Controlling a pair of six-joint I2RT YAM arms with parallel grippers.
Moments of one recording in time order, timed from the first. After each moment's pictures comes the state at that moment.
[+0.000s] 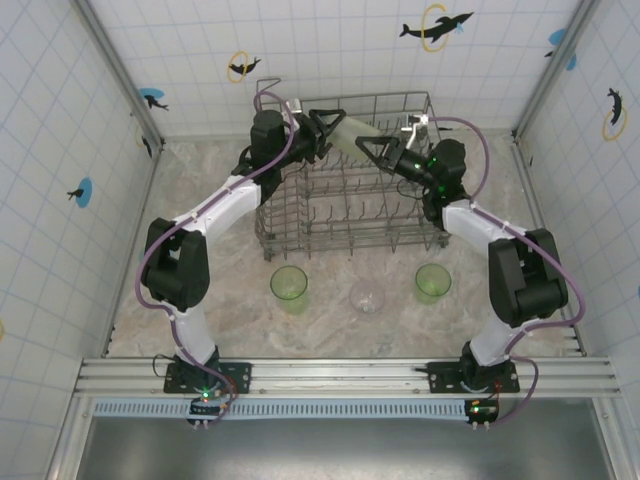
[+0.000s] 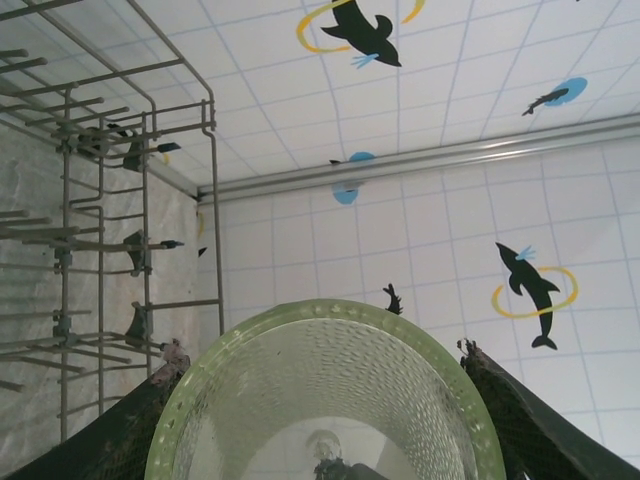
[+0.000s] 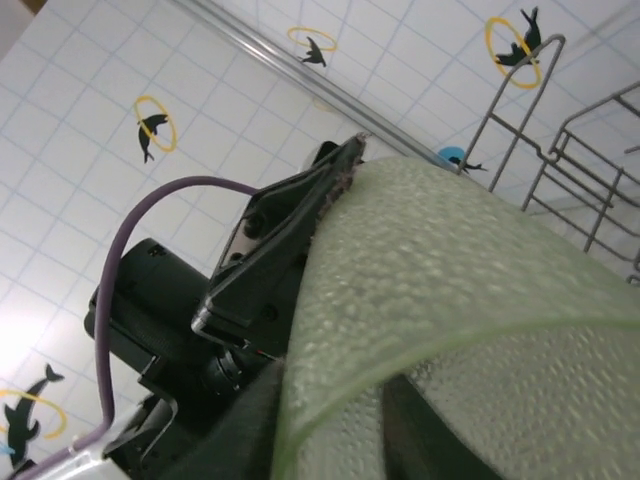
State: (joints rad) left arm -0.47 1.87 1.50 0.30 0.51 -1.33; right arm 0.31 1.69 1.08 0.81 -0.78 1.12
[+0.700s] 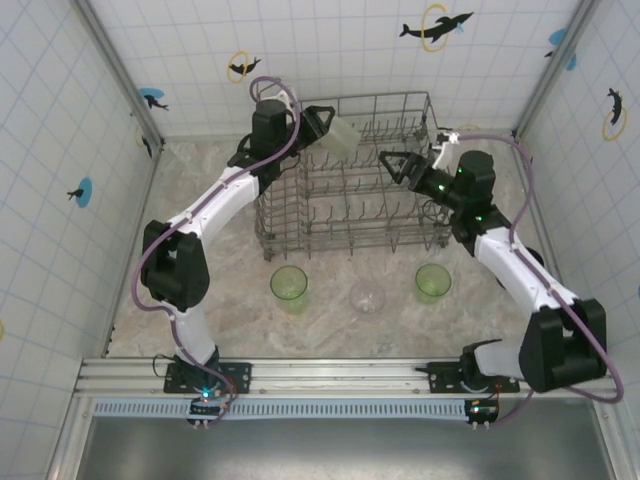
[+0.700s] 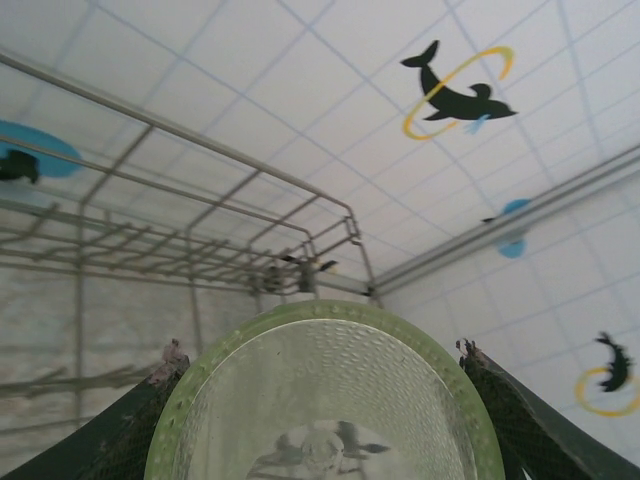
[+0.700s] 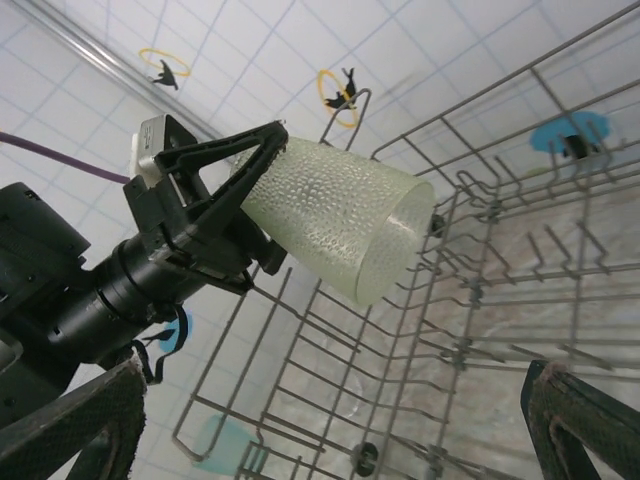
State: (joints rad) left arm -0.47 1.87 1.62 0.00 0.20 -0.78; right arm 0.26 1.27 0.92 0.23 -0.53 0.74
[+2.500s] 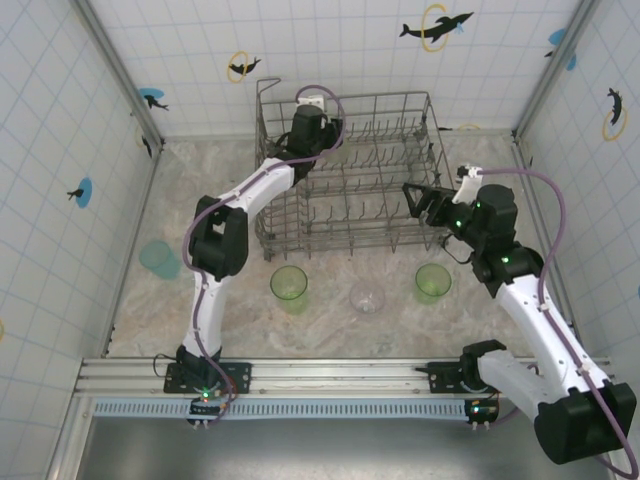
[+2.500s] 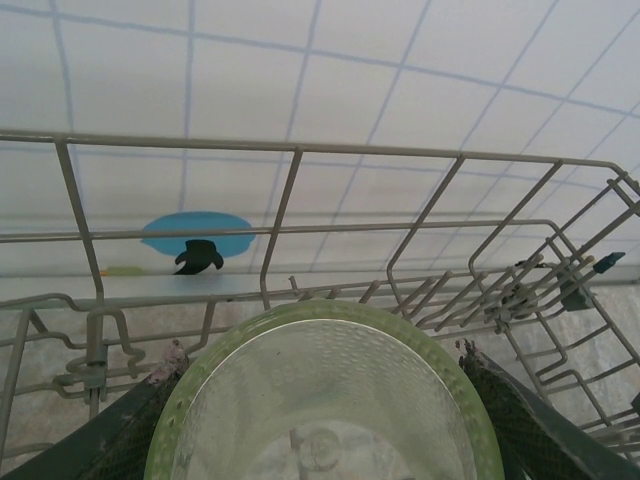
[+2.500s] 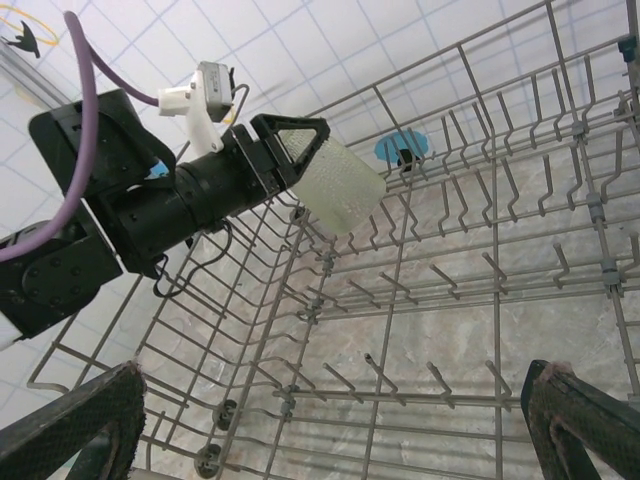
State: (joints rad) left arm -0.52 2.27 1.95 -0.05 -0.10 -0.33; right arm 0.26 0.93 0.79 -0.11 -0.30 0.51
